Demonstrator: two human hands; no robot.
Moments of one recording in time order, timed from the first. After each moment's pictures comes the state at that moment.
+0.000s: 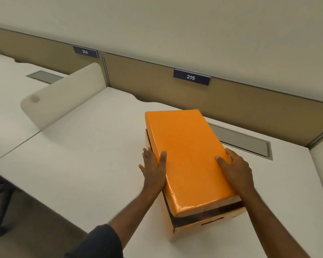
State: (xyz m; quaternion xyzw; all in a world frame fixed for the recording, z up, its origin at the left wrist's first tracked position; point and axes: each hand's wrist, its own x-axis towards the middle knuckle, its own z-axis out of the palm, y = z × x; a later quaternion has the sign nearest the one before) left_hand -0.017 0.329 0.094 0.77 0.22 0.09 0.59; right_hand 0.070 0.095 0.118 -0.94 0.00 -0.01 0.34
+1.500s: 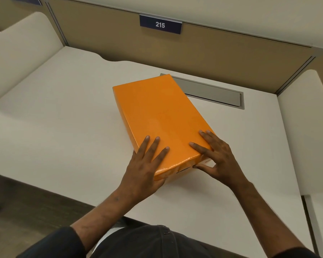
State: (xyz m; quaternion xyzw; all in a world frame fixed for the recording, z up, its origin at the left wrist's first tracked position) left_hand -0.118 0.303 0.053 0.98 -0.12 0.05 0.14; right_hand -0.014 0.020 0.042 -0.91 -0.36 -0.07 0.17
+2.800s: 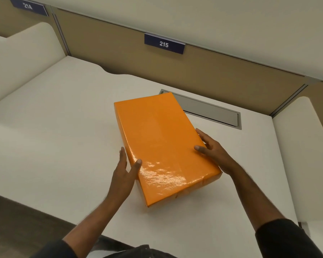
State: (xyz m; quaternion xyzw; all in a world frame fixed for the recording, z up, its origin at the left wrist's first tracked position) left_hand -0.078 0.346 0.032 0.74 0.22 0.00 0.64; right_hand 0.075 0.056 0.083 -0.83 -0.12 0.24 0.48
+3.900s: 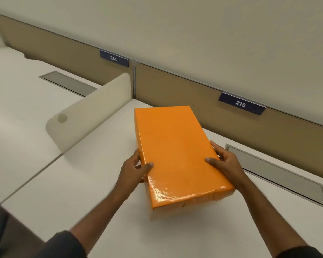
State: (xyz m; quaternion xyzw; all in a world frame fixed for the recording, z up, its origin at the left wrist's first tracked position) left_hand 0.032 0.681 0.101 0.69 0.20 0.07 0.70; right_hand 0.187 0.389 0.133 -0.83 -0.15 0.16 0.52
